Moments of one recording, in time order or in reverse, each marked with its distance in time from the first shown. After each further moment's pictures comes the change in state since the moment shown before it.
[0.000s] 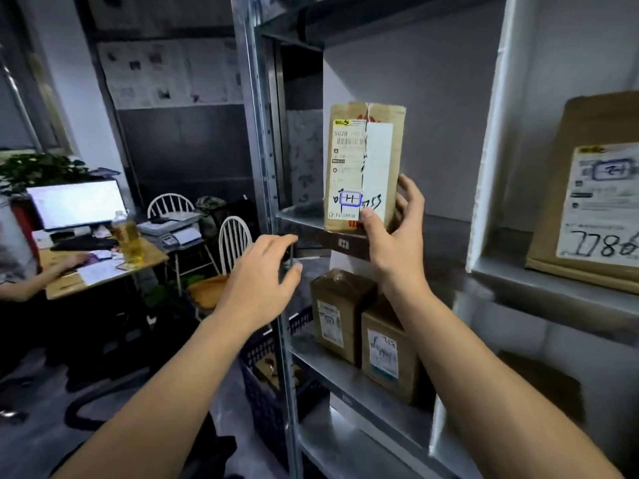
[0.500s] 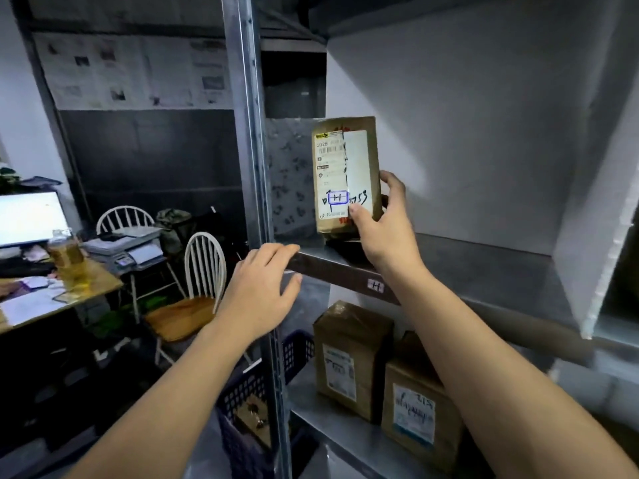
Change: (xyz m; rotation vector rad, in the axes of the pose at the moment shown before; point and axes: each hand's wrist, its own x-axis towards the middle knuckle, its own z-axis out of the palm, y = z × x) left_hand 0.104 -0.109 0.068 0.012 -0.030 0.142; right_hand 0.108 0.072 0.081 -0.345 -0.028 0.089
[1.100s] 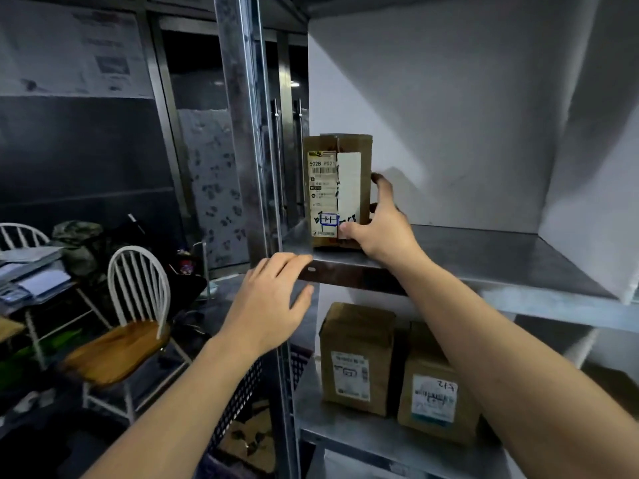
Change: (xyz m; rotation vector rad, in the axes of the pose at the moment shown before) left_hand 0.025 -0.069 0.022 -0.197 -0.071 0.255; right_hand 0.020 0.005 0.052 -0.423 0.085 0.152
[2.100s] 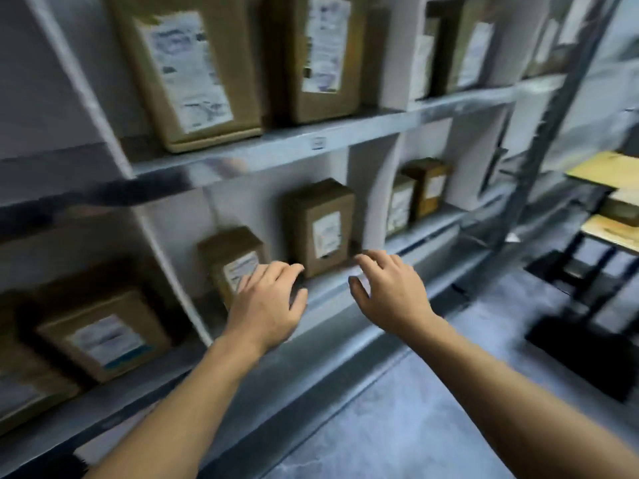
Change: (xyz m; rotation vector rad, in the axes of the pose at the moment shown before) left_hand -0.101 0.425 0.156 -0.420 -0.405 0.601; right_hand -0.422 0.203 -0.335 -1.069 0.303 0.439
